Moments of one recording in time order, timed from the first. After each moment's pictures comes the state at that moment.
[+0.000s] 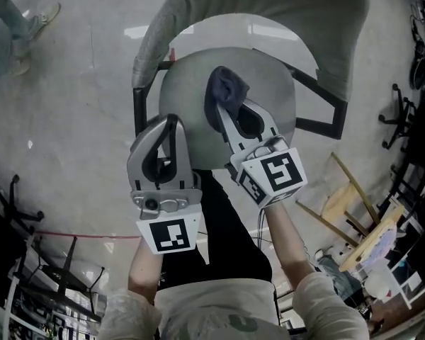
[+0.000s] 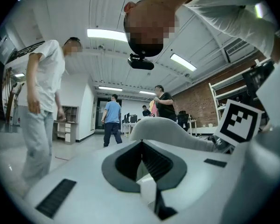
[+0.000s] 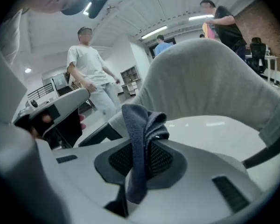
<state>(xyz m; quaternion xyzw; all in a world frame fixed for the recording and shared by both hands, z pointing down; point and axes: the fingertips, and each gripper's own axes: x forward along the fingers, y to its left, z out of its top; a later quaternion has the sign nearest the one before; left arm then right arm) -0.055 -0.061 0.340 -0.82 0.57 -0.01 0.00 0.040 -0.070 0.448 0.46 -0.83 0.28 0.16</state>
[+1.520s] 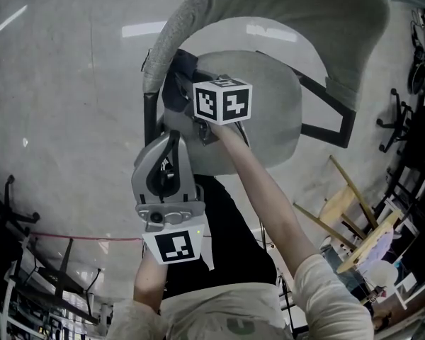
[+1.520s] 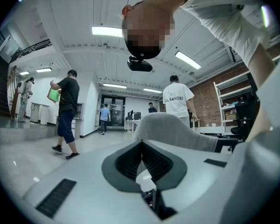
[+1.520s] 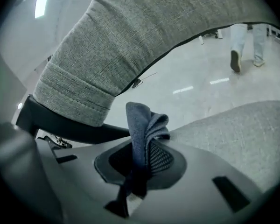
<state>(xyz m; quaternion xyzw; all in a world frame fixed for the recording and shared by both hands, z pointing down) -0.079 -0.049 0.366 -0.81 0.59 -0.01 -0.02 -0.050 -0.115 0.630 0.38 -0.75 0.49 0.23</state>
